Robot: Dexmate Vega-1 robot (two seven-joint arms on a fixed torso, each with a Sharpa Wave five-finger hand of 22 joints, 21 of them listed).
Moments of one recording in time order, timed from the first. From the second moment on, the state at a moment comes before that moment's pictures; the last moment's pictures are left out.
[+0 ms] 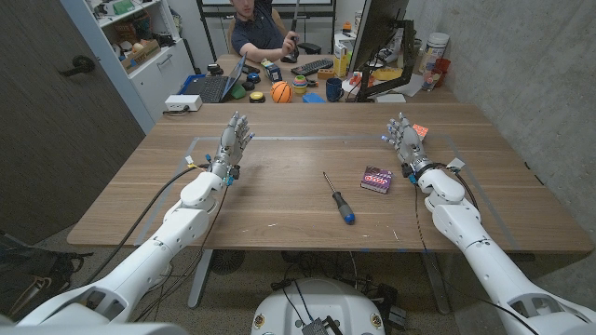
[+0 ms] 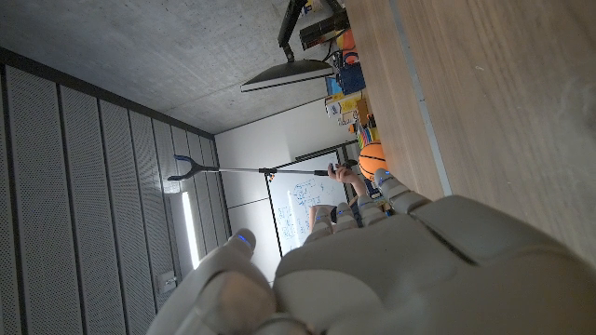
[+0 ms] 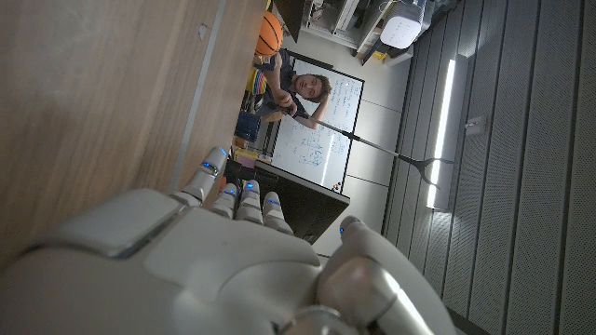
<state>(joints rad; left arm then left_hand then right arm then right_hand) 0.88 0.52 0.36 -1.36 -0.65 -0.29 0.00 0.00 0.06 0.28 0.16 0.30 -0.12 -0.02 0.18 0.18 -0.16 -0.03 0.18 0.18 -0.16 -0.01 0.21 0.18 -0.01 -0.01 0.26 0.19 -0.92 -0.34 -0.12 -1.35 0.46 0.18 0.16 0.01 0.08 0.21 0.17 0.25 -0.06 0.05 0.19 0.18 -0.01 0.08 0.19 0.19 -0.14 0.05 0.25 0.18 -0.17 0.01 0.86 0.17</state>
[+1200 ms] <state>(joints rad) 0.87 0.50 0.36 -1.33 -0.57 -0.39 0.05 0.08 0.01 0.24 0.10 0.31 -0.08 -0.21 0.19 0.18 -0.11 -0.05 0.19 0.18 -0.12 -0.02 0.21 0.18 0.03 0.06 0.24 0.19 -0.92 -0.29 -0.07 -1.34 0.41 0.17 0.19 0.01 0.08 0.21 0.17 0.25 -0.06 0.05 0.19 0.18 -0.01 0.08 0.19 0.19 -0.14 0.05 0.25 0.18 -0.17 0.01 0.85 0.17</state>
